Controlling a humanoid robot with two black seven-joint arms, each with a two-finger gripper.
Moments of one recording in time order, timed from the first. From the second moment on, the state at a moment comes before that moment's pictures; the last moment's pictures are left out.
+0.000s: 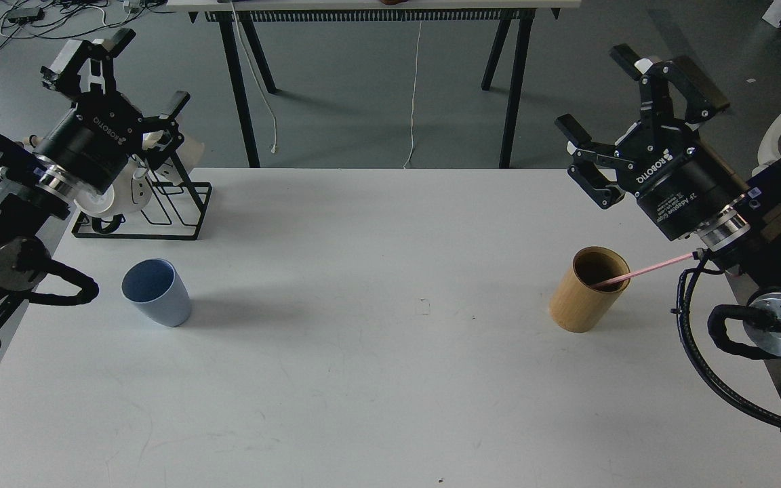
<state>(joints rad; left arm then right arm) -0.68 0.63 -0.68 -0.95 0.23 -0.49 -0.49 0.55 -0.84 0.65 1.70 -0.22 0.04 0.49</state>
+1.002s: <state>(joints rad) -0.71 0.71 -0.72 -0.95 0.23 -0.49 -0.49 0.56 -0.83 0.71 1.73 -0.22 0.03 0.49</state>
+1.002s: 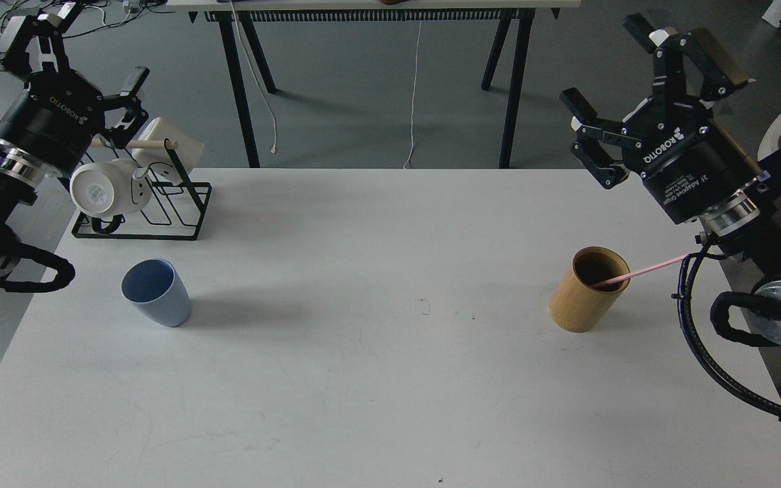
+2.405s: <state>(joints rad) -0.75 0.90 -0.35 -0.91 1.68 -0.49 -0.49 0.49 -0.85 0.72 1.72 -0.23 0.04 0.49</state>
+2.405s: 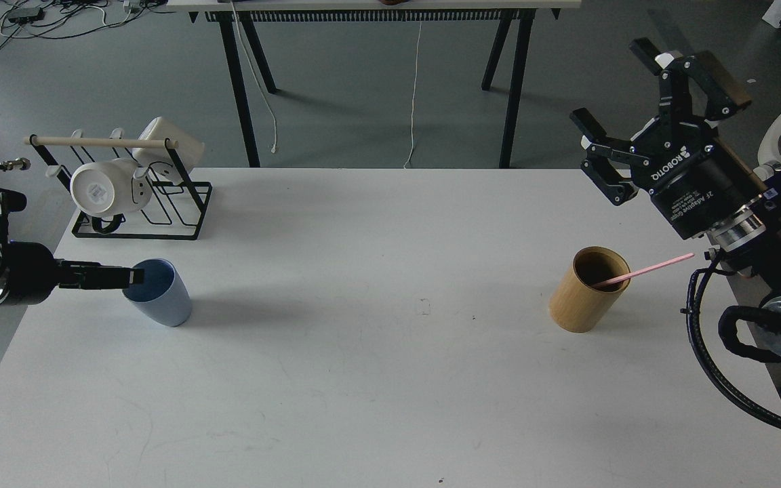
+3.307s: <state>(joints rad) -0.75 0.81 -0.35 -0.79 1.69 -0.49 -0.49 0.48 -0.85 0.72 1.72 -0.23 0.04 0.49</state>
